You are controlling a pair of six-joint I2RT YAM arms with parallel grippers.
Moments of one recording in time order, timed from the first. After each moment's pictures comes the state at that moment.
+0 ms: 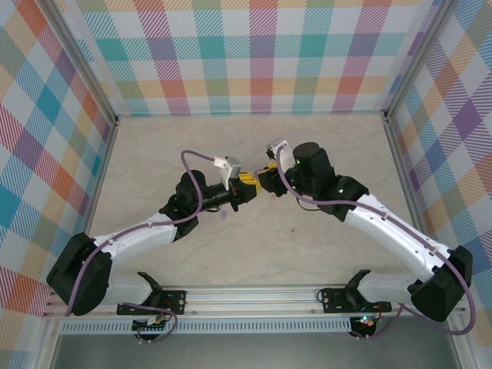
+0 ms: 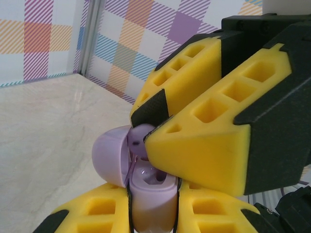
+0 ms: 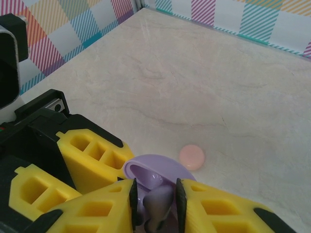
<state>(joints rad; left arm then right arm) -0.68 1.30 0.68 0.57 0.48 -0.32 0.74 1.22 1.14 -0.42 -0.13 0.11</state>
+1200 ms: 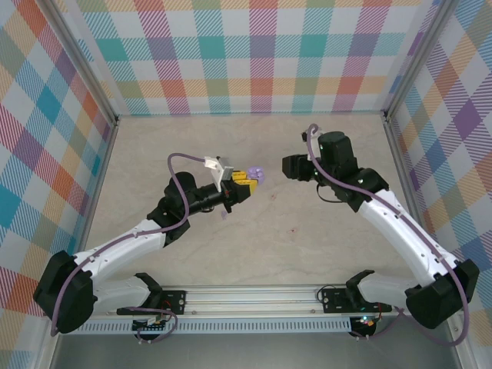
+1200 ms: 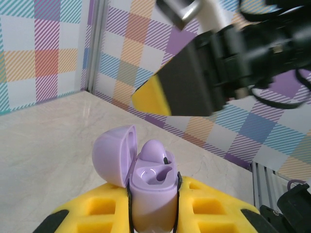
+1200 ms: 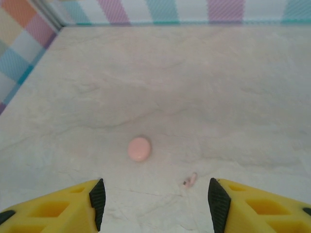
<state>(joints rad) -0.68 1.14 0.68 0.45 0.45 -0.24 0.51 1.21 1.18 -0.58 -0.08 0.31</state>
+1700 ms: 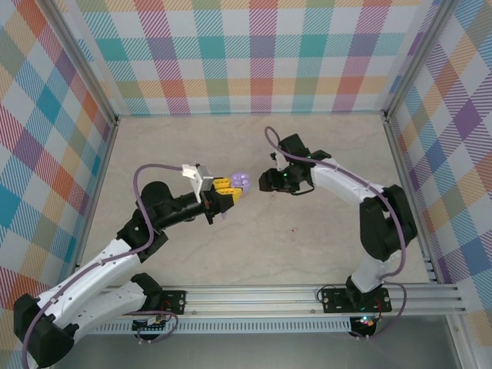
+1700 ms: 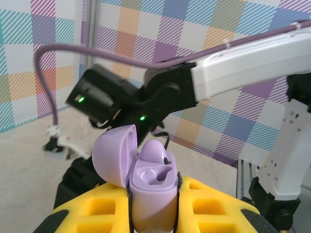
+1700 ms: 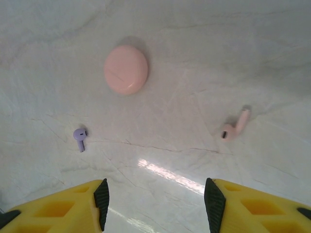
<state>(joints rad) -0.68 0.84 0.69 0.17 0.46 -0.20 0.54 1.75 1.30 -0.66 -0.34 0.43</state>
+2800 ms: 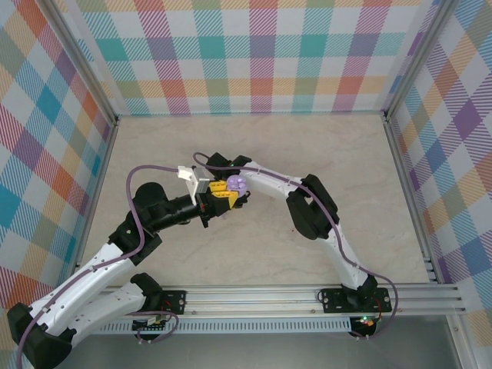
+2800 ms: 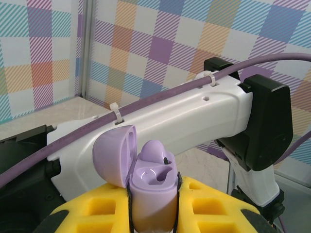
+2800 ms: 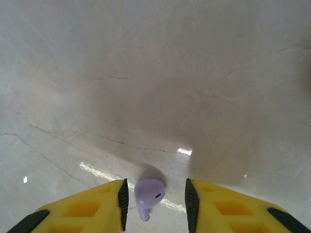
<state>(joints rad) -0.68 0.79 0.72 0.06 0.47 -0.21 0.88 2.34 1.96 -0.98 -0.16 0.57</state>
